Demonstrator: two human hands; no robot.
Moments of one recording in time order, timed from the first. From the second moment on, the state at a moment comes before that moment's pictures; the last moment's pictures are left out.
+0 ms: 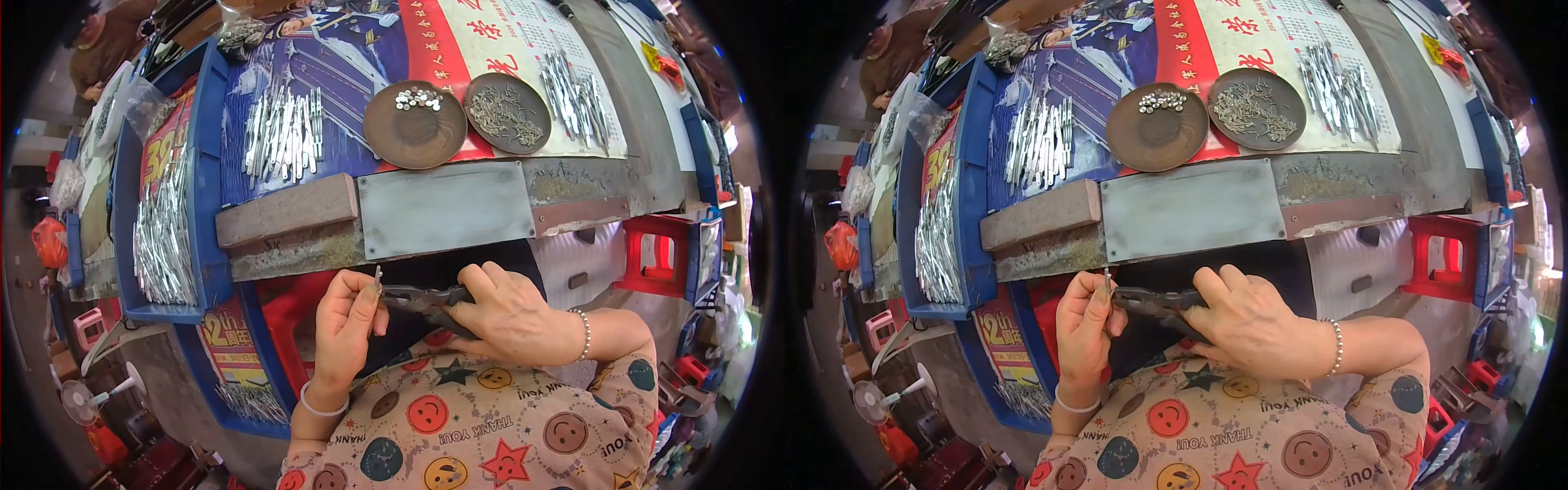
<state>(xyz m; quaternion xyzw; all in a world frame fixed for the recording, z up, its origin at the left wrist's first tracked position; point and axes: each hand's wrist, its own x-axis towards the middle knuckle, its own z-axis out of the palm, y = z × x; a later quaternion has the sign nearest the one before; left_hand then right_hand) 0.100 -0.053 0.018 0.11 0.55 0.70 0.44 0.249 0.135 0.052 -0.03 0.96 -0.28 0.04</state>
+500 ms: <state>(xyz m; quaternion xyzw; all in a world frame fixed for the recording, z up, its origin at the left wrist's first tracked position) 0.103 -0.057 0.021 0.14 0.59 0.69 0.39 0.241 0.131 0.059 -0.01 0.93 -0.36 0.09</state>
